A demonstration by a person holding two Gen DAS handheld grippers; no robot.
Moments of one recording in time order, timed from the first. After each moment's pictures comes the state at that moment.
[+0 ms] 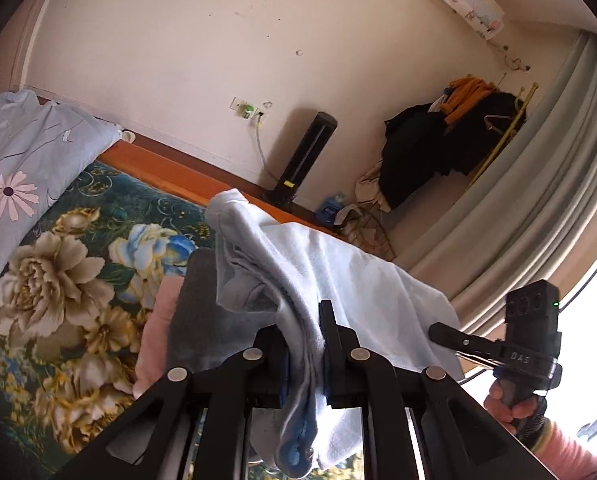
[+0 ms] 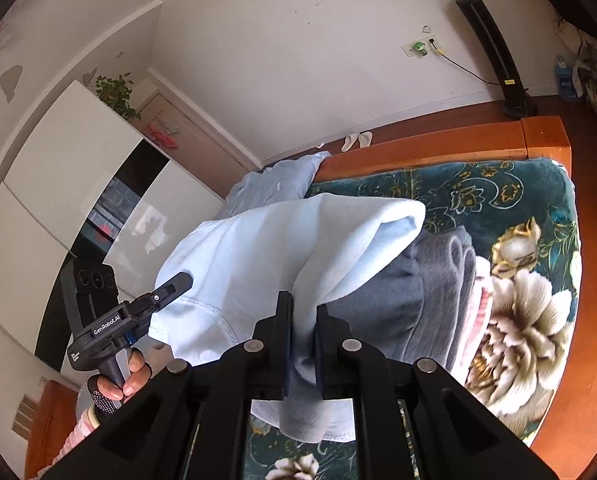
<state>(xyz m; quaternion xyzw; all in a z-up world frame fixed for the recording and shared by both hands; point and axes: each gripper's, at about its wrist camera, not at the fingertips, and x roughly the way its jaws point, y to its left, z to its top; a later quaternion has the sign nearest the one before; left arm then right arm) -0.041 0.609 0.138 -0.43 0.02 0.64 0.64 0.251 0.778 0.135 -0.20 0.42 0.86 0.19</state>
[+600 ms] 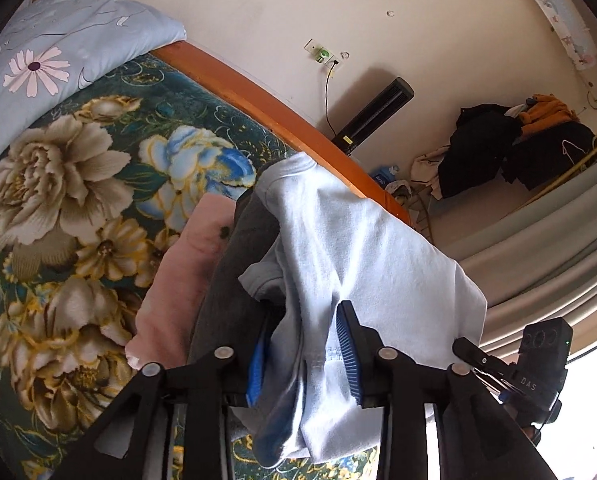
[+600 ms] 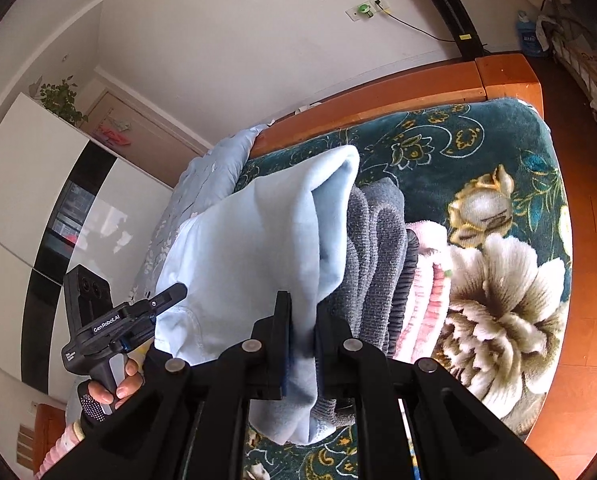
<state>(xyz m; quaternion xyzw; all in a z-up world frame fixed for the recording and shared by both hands) -0.072 0.634 0.042 -0.54 0.00 0.63 0.56 0.249 0.829 0.050 -0.25 0.47 0.82 0.23</state>
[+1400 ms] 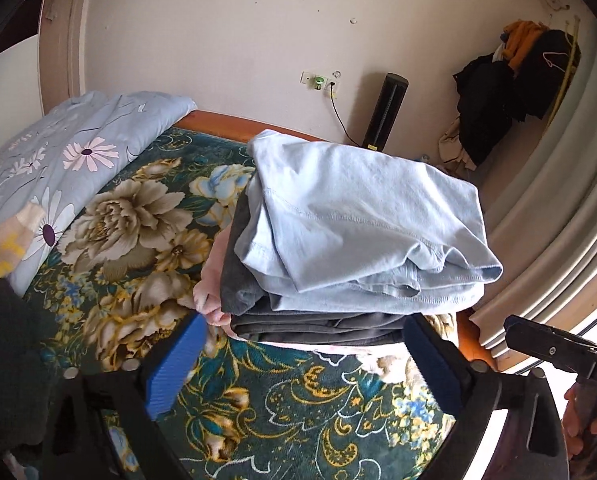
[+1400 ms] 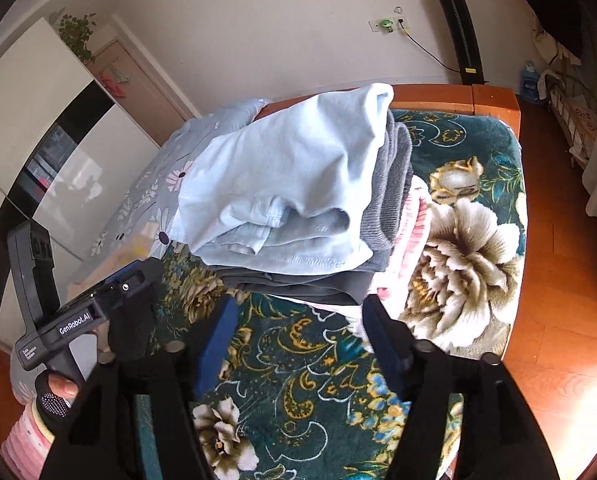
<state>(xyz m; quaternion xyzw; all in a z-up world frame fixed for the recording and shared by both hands) 0.044 0.535 0.069 -0.39 0.13 0.73 0.54 0.268 0.702 0.067 -0.30 0.36 0.84 0.26</state>
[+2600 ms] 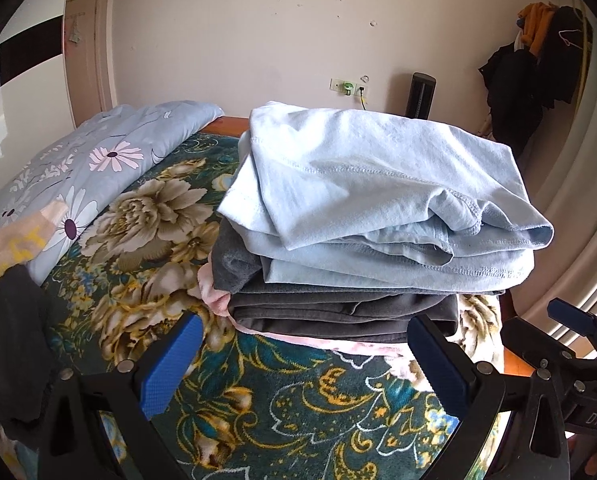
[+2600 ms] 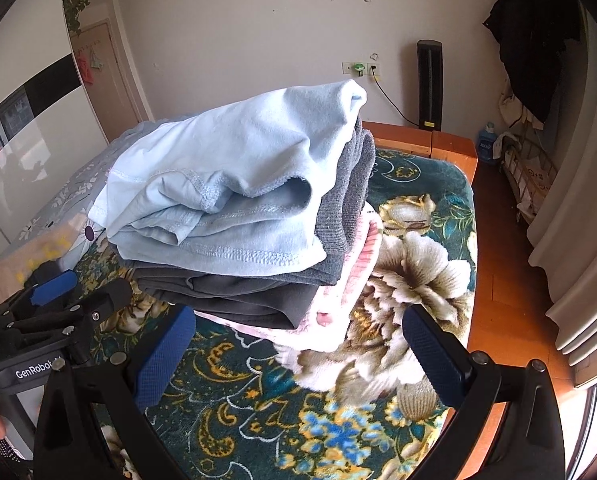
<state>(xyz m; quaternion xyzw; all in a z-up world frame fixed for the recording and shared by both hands) 0.079 0.550 0.024 -0.36 0.15 0.79 0.48 0.248 0.694 0.027 -0.32 0.24 0.83 0.38</state>
